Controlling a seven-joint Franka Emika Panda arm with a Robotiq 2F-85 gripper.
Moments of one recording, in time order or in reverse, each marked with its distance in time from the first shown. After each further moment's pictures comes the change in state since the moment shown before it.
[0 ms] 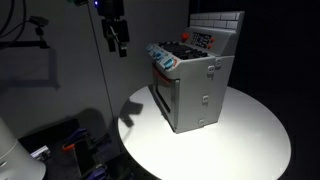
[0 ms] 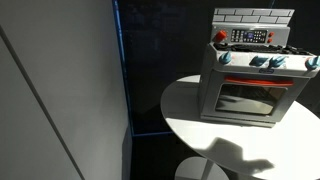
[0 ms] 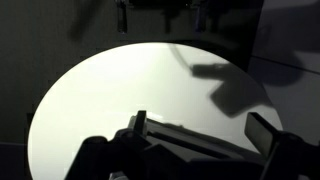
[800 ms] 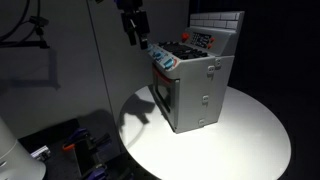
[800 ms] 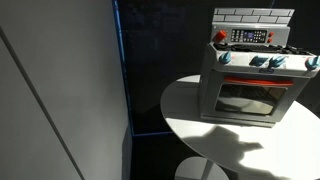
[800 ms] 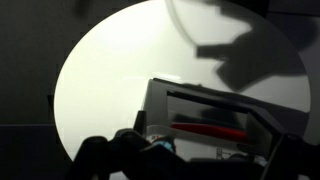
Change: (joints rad) arm -0.060 0.099 0.000 0.093 -0.034 0.138 0.064
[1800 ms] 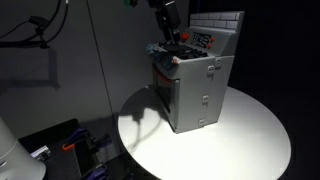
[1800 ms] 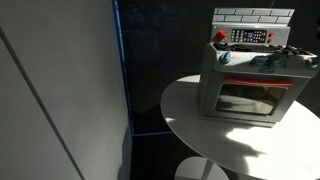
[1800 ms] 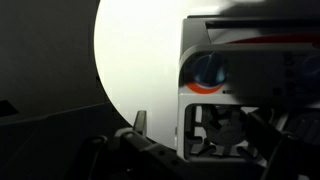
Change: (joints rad) arm -0.068 0.220 0.023 0.183 -0.220 0.172 0.363
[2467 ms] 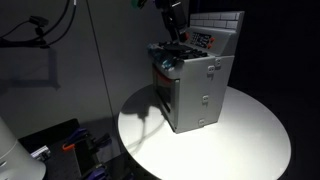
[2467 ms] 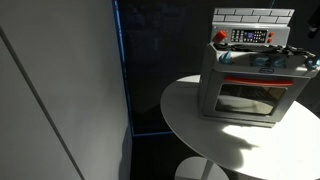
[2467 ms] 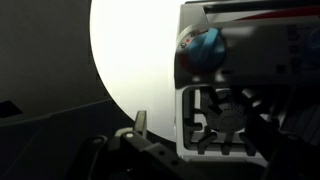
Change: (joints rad) arm -0.001 0.063 -0.002 0.055 -0.017 0.025 0.045
